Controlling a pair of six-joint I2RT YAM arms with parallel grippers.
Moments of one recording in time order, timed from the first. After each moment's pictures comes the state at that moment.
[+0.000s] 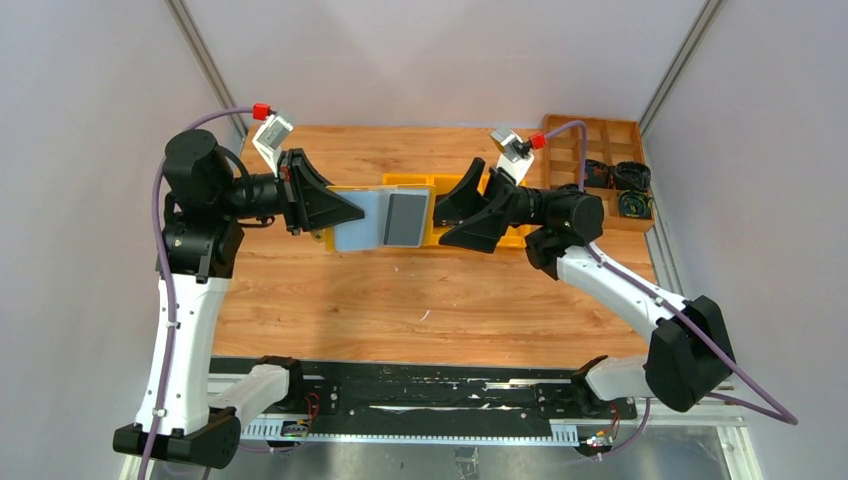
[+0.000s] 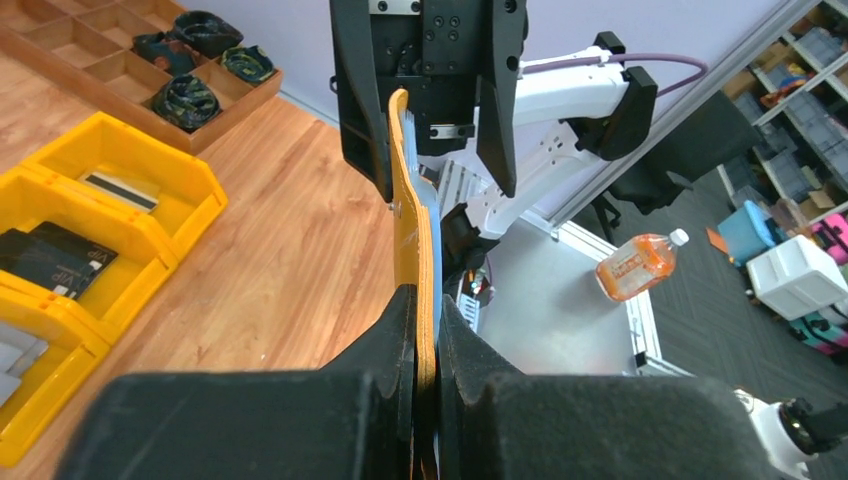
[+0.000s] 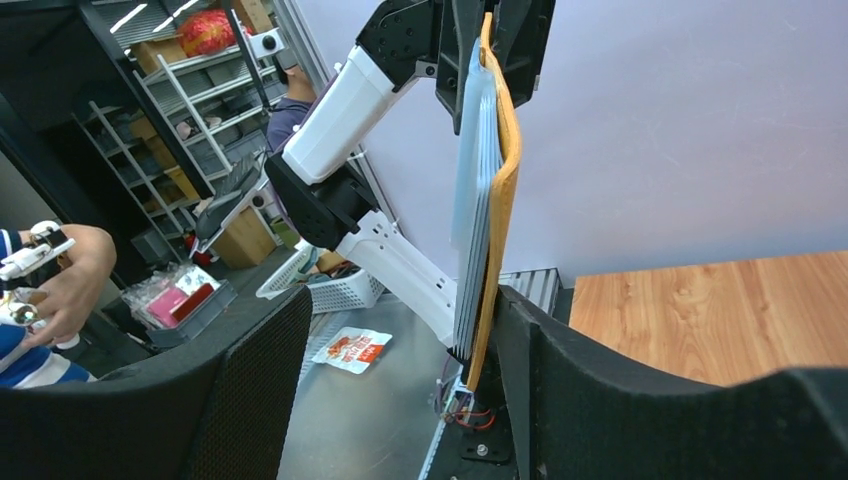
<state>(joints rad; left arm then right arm) -0.09 1.02 1.43 -0.45 1.30 -0.43 0.58 1.33 0.96 1.26 -1.06 1.19</state>
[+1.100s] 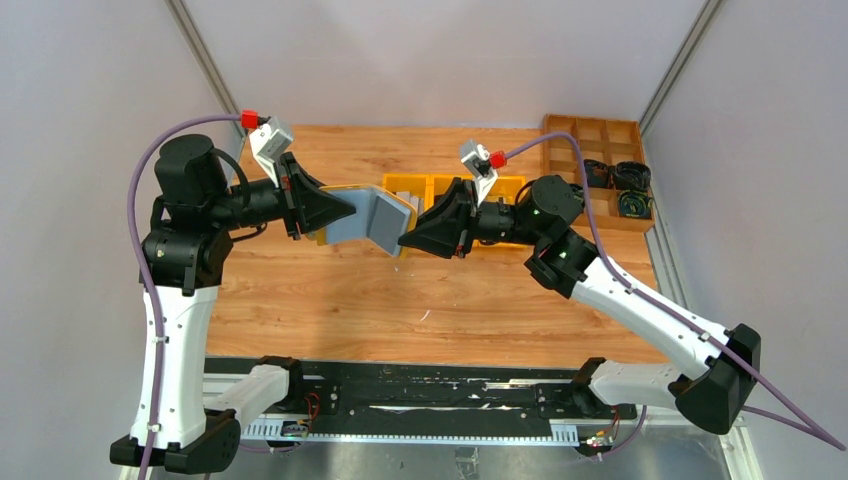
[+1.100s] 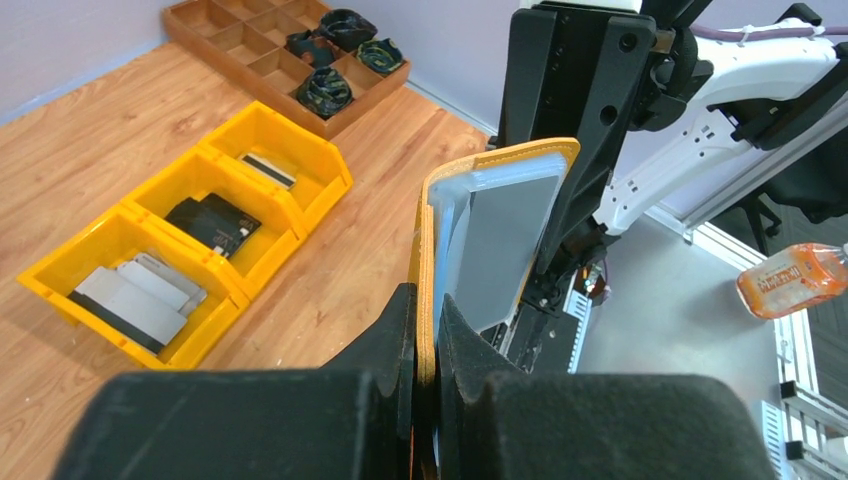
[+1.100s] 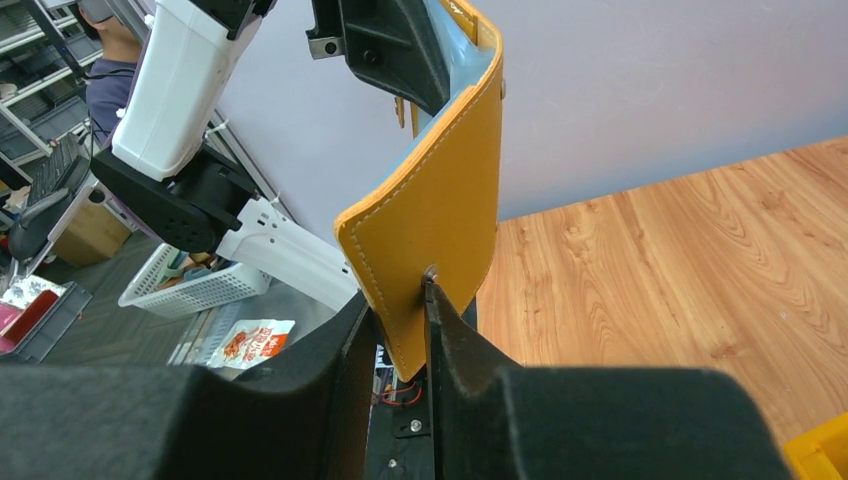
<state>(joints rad) -0.09 1.00 1.54 -0.77 1.07 -0.09 0.82 1.18 1.10 0.34 -0.73 0.50</state>
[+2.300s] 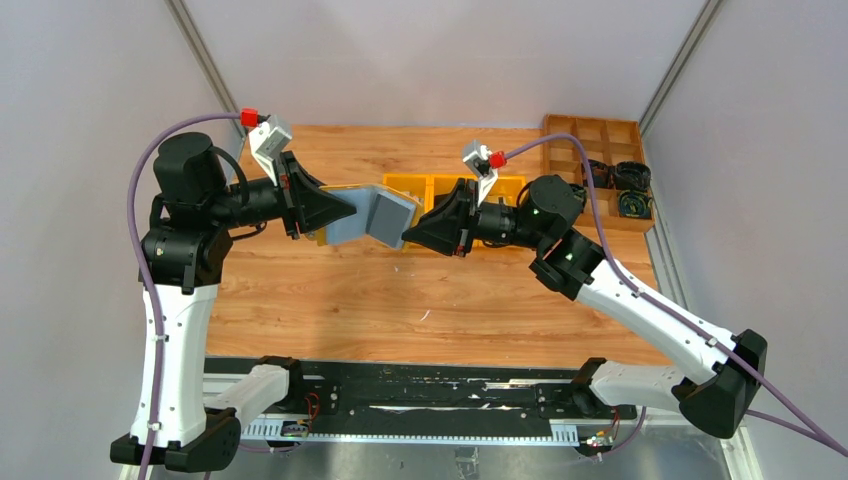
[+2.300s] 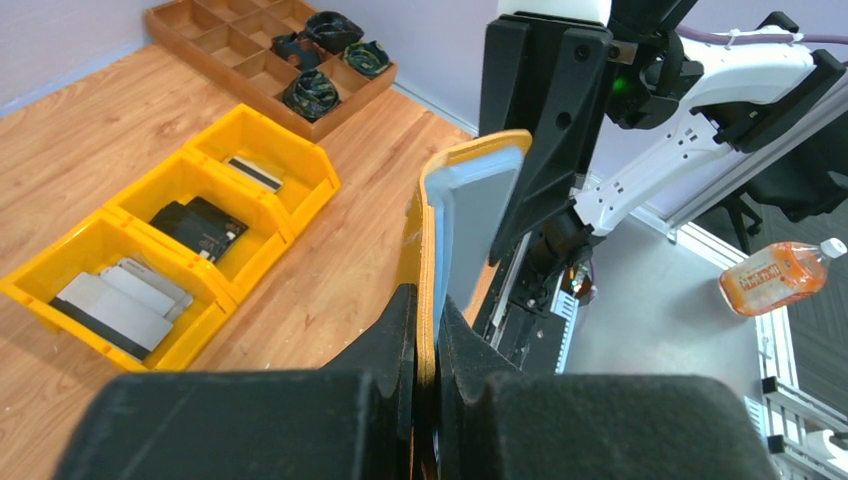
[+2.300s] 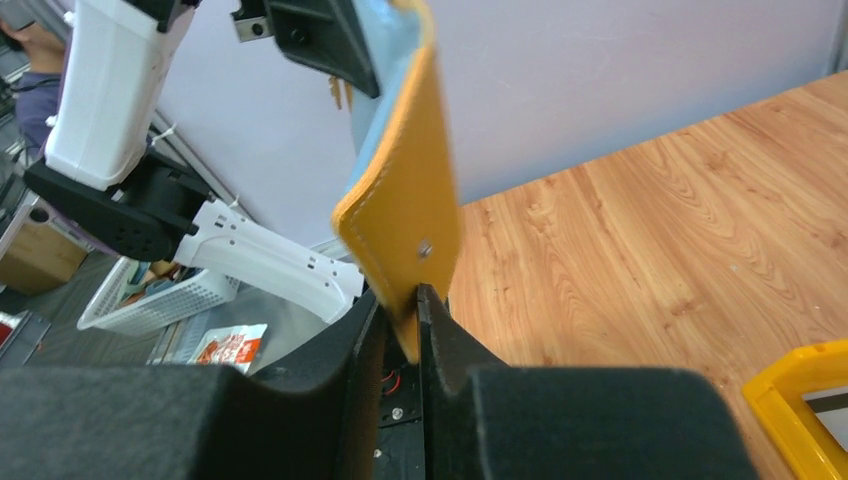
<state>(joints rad) -0.09 1.01 1.55 -0.77 1.10 -0.11 0.83 1.15 1.11 0.22 -0.65 0.45</state>
